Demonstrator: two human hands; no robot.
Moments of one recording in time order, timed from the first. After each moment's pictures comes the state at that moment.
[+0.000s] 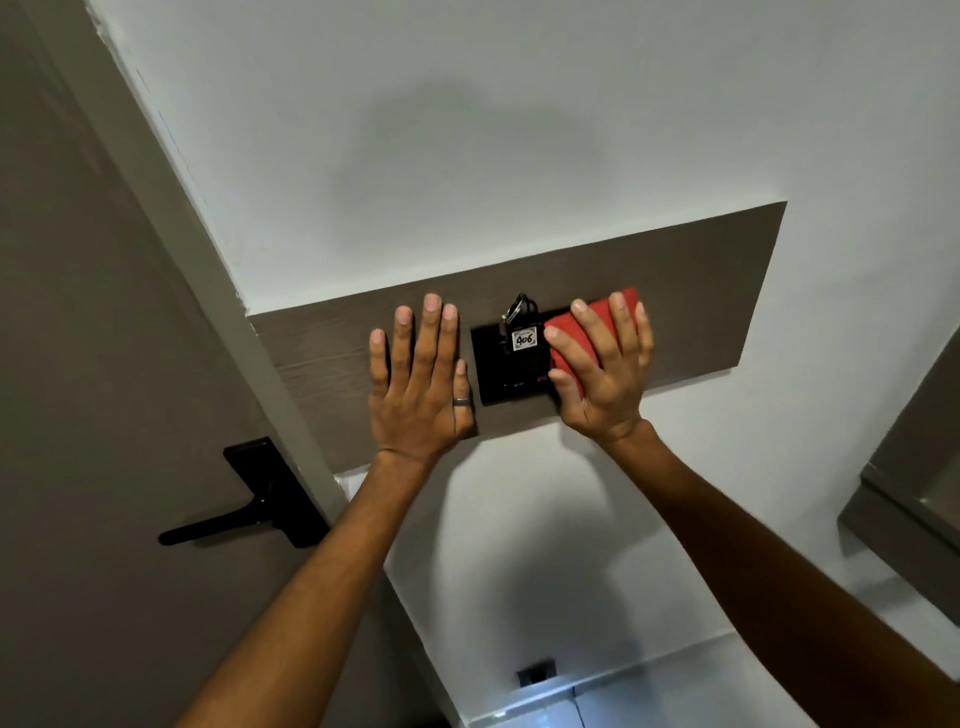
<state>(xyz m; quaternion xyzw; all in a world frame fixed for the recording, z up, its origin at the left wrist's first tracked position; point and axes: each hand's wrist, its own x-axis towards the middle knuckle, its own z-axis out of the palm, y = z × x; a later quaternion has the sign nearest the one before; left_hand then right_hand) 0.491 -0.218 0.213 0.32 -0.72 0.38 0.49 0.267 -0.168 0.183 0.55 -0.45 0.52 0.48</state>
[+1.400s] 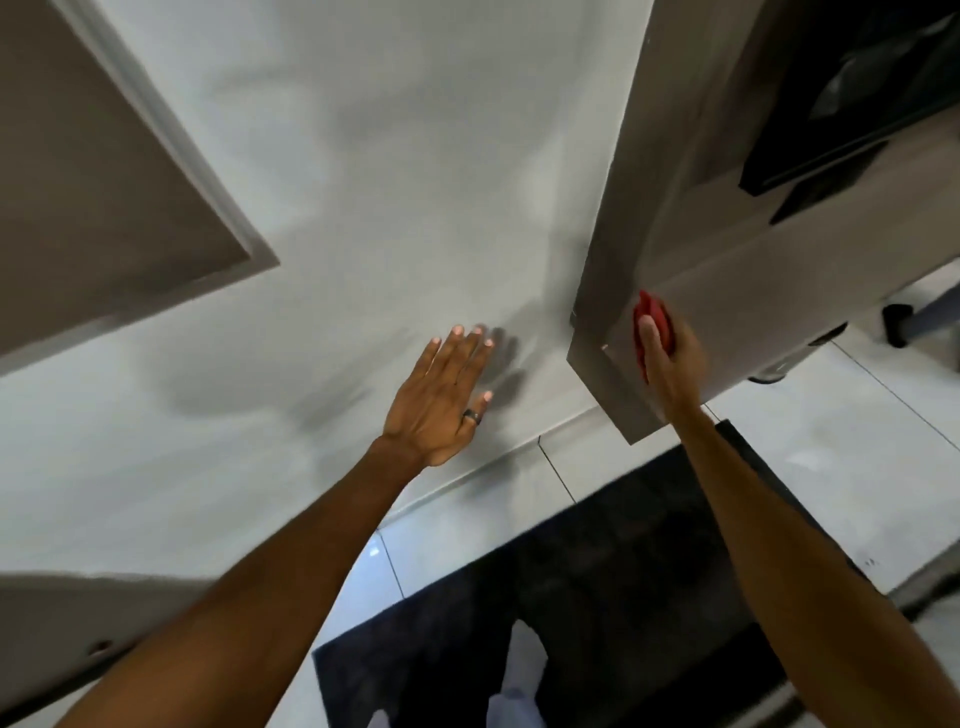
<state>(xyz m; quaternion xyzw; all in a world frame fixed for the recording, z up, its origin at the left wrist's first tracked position) 0.058 -0.033 0.004 0.20 -0.98 0.00 0.07 -0.230 0.127 -0.026 0.24 -0.80 0.53 -0.15</state>
